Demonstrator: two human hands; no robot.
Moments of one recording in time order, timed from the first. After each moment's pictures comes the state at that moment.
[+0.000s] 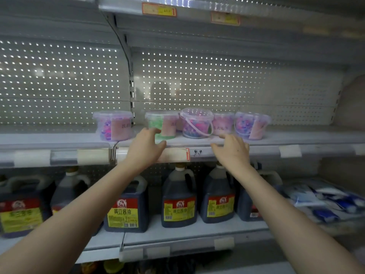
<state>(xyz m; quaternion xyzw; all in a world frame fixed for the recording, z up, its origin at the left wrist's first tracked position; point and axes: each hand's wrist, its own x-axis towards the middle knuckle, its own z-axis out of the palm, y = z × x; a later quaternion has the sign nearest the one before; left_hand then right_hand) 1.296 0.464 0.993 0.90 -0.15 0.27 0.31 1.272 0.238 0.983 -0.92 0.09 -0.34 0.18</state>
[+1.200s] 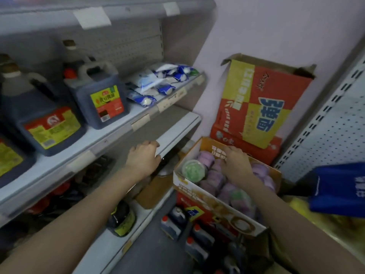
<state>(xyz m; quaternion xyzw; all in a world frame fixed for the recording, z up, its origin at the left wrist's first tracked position) 1.146 0.151 0.723 0.86 -0.50 -0.05 0.07 0.921 -0.003 0.679 -0.88 0.45 -0.12 0.07</state>
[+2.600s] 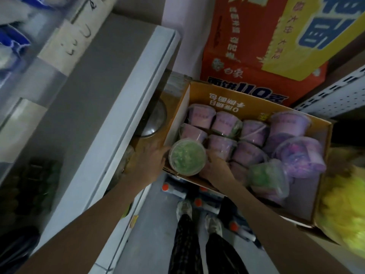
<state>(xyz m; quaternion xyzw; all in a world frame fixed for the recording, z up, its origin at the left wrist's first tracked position) 1.215 -0.053 0.428 0.70 -0.69 -0.16 0.02 0.995 -0.105 0.408 -0.70 0.54 0.02 0.47</state>
